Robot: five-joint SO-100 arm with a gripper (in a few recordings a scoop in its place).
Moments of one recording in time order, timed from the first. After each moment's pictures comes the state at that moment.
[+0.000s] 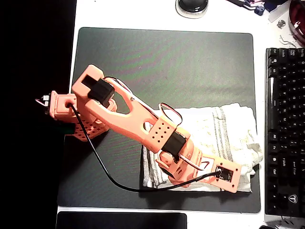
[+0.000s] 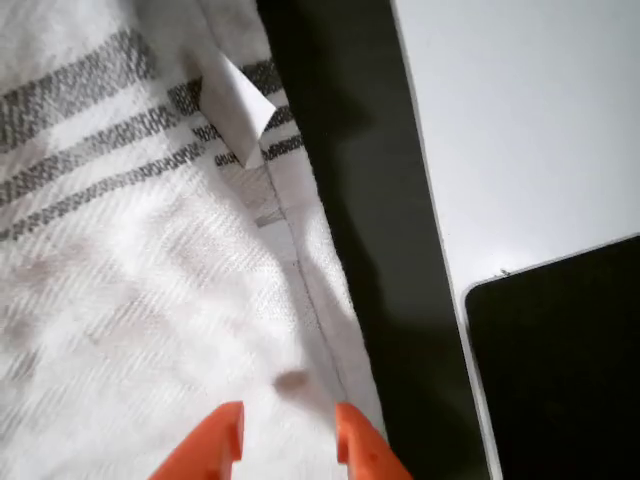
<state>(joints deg) 32.5 87.9 97.4 65.7 -106.5</state>
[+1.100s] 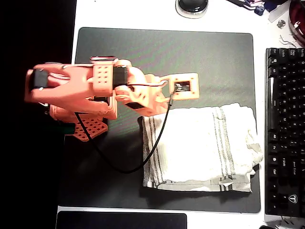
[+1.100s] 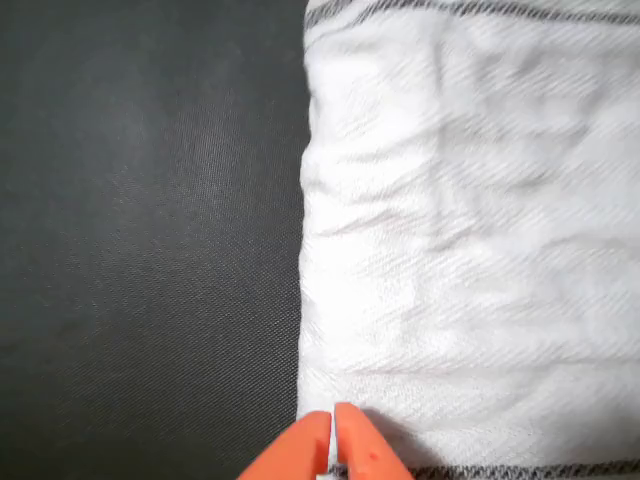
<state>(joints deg) -4.2 165.8 165.0 63.0 -89.7</state>
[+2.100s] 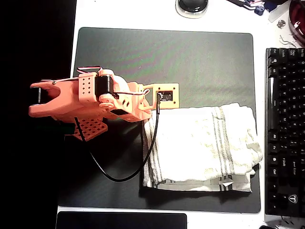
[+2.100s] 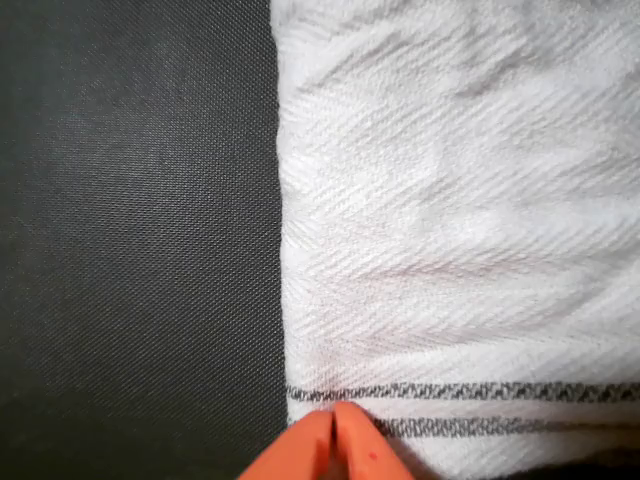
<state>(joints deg) -4.3 191.1 179.6 78.3 -86.7</state>
